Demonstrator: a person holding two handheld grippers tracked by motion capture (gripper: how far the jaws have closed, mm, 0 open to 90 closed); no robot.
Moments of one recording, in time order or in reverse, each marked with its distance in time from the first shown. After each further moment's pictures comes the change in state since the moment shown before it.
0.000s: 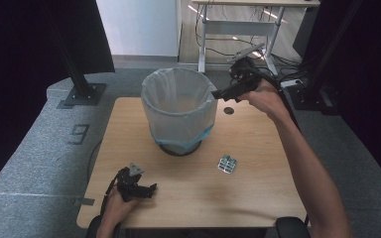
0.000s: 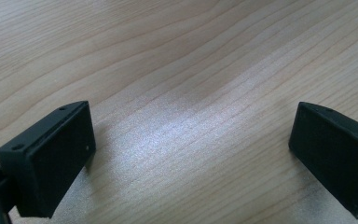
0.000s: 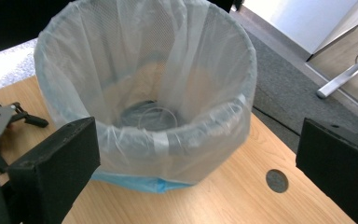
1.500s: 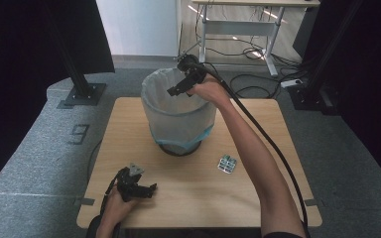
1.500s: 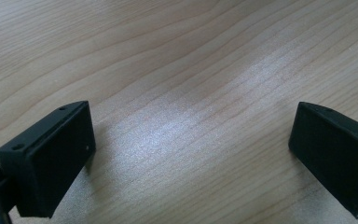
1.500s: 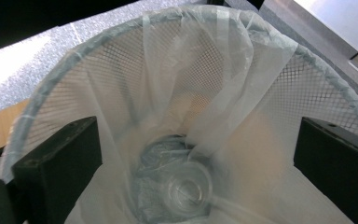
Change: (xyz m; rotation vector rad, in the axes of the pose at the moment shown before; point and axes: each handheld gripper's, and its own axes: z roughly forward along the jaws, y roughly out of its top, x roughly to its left) left arm 0.000 0.000 0.000 -0.001 0.001 0.001; right arm 0.035 0.070 0.123 0.082 0.091 -0.023
